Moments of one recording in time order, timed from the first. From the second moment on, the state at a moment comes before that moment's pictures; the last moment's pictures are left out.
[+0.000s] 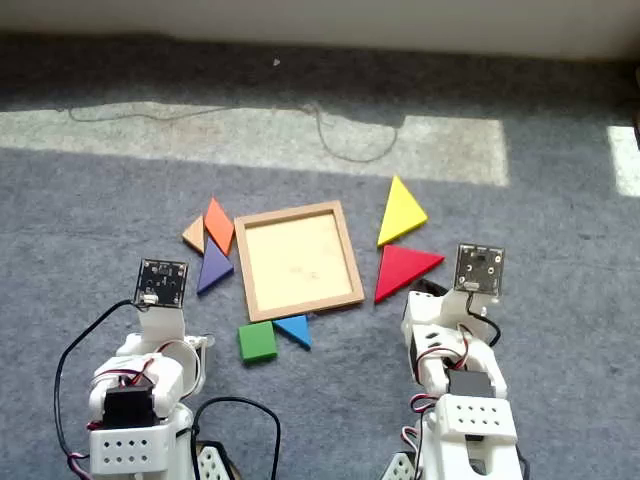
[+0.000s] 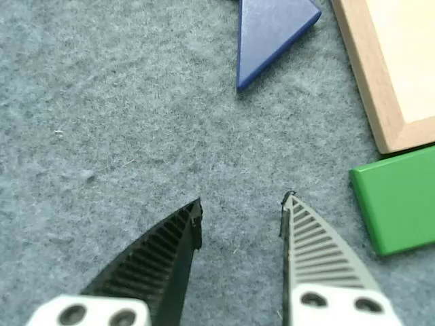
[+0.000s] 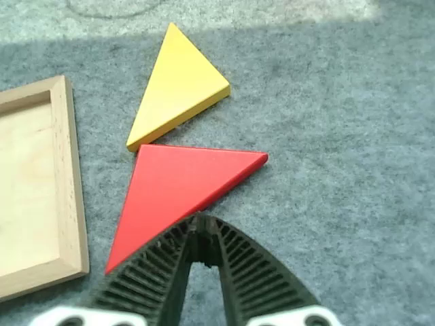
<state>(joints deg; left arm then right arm) -10.4 -101.8 96.0 75.5 -1.3 -4.2 -65.4 95.6 16.4 -1.5</state>
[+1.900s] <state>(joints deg) -10.1 -101.8 93.5 75.5 -3.2 -11.3 -65.6 95.6 18.0 -1.5</state>
